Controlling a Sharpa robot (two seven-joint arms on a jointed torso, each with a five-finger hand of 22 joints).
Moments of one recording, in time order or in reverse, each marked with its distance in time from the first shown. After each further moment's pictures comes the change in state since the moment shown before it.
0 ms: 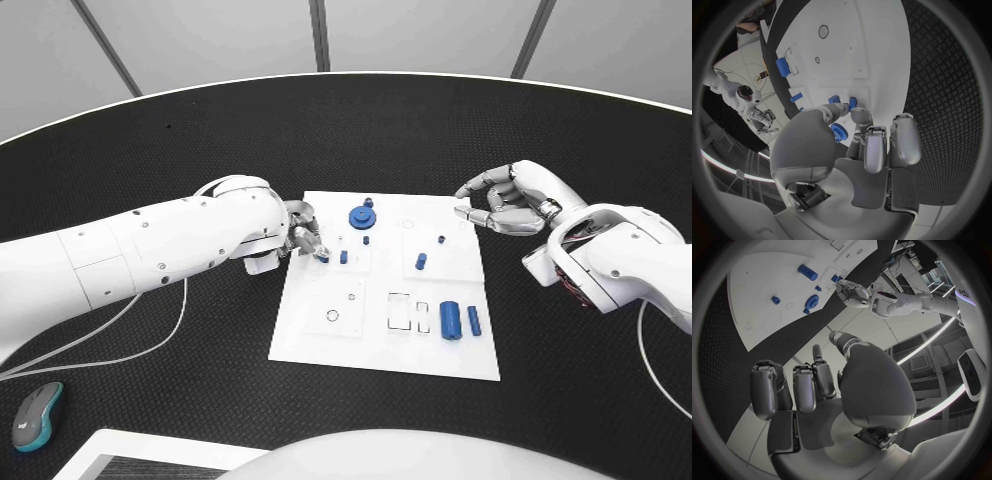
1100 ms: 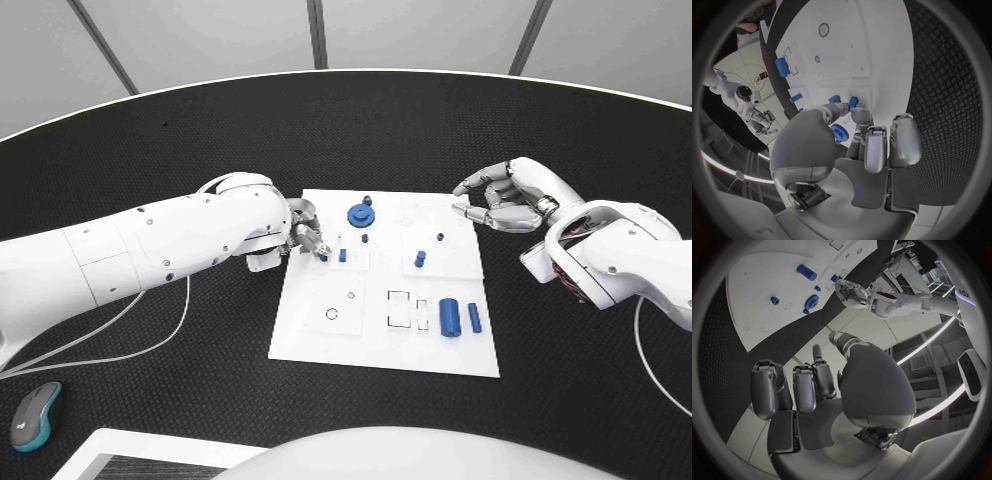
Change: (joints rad) left arm 0.000 0.027 0.000 -0.023 0.000 0.010 -0.006; left_hand -0.001 0.000 0.003 0.003 -0.003 0.005 0.000 0.005 0.000 -0.002 0.002 0.000 -0.004 0.000 0.000 0.000 0.000 0.000 0.000 0.000 0.003 0.000; right arm 0.000 0.001 0.000 -0.001 0.000 0.001 0.001; right_hand 0.000 0.000 0.003 0.003 0.008 0.000 0.000 0.005 0.001 0.000 0.000 0.000 0.001 0.000 0.000 0.000 0.001 0.000 -0.004 -0.004 0.000 0.000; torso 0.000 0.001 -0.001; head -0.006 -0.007
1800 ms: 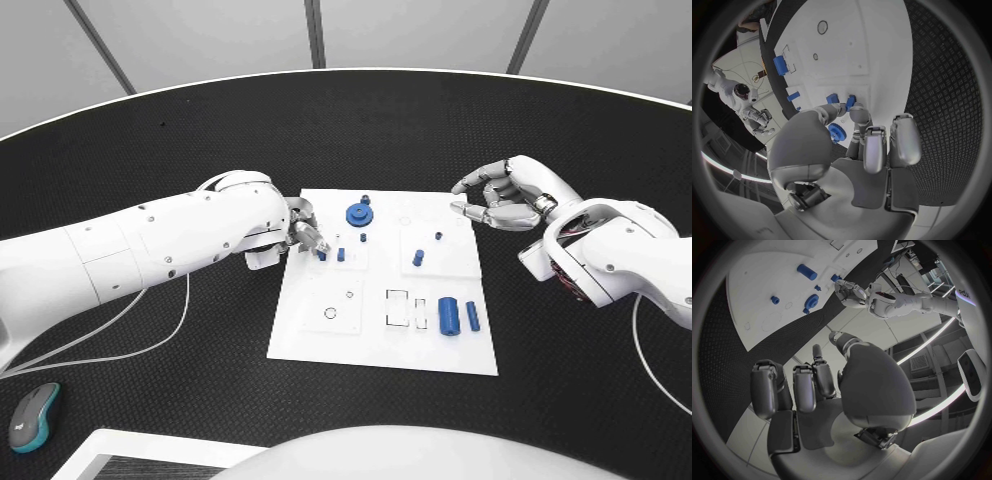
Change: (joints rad) left arm 0.000 0.013 0.000 -0.028 0.012 0.008 -0.011; left_hand -0.073 -0.023 0.026 -0.029 -0.003 0.013 -0.015 0.006 0.000 0.007 -0.012 -0.018 -0.032 0.002 -0.013 0.000 0.000 0.000 0.000 0.000 0.000 0.001; right arm 0.000 0.000 0.000 -0.001 0.000 -0.002 0.001; right_hand 0.000 0.000 0.000 0.000 0.000 0.000 0.000 0.000 0.000 0.000 0.000 0.000 0.000 0.000 0.000 -0.006 0.000 0.000 0.000 0.000 -0.004 0.000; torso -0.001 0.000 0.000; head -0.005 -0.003
